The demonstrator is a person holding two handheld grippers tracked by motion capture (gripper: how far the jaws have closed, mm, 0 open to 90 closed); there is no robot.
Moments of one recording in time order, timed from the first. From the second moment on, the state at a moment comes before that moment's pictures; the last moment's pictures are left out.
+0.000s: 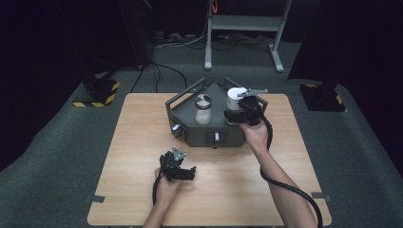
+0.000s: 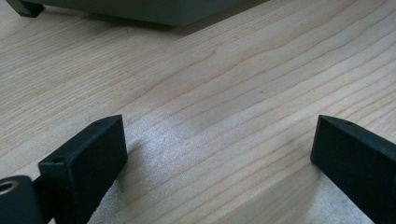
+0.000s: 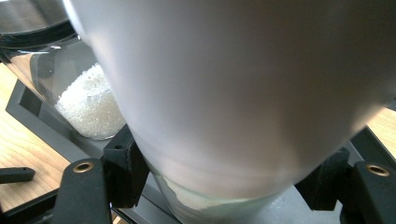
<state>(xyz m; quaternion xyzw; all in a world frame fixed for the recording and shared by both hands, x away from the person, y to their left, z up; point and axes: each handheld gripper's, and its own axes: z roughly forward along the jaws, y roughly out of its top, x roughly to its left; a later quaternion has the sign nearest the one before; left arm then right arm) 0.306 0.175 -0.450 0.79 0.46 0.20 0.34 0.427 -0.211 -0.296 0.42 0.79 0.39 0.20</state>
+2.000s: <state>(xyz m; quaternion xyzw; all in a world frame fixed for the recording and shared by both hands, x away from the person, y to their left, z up) 0.306 0.176 -0.450 0.79 0.46 0.20 0.34 0.425 -0.210 -0.301 0.42 0.79 0.41 0.20</state>
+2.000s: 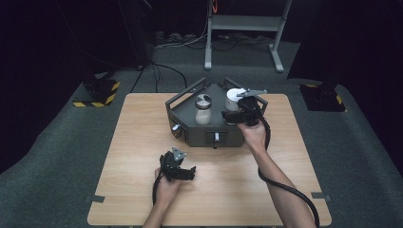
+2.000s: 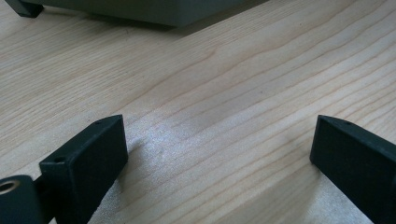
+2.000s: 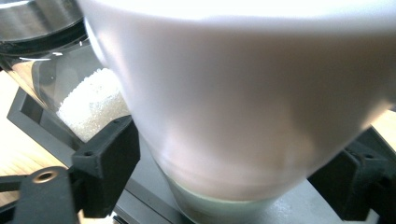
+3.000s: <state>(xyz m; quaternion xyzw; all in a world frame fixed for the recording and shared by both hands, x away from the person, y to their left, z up) 0.306 0.176 -0.450 0.79 0.46 0.20 0.34 0.395 -0.234 -0.309 0.40 0.78 0.42 0.23</state>
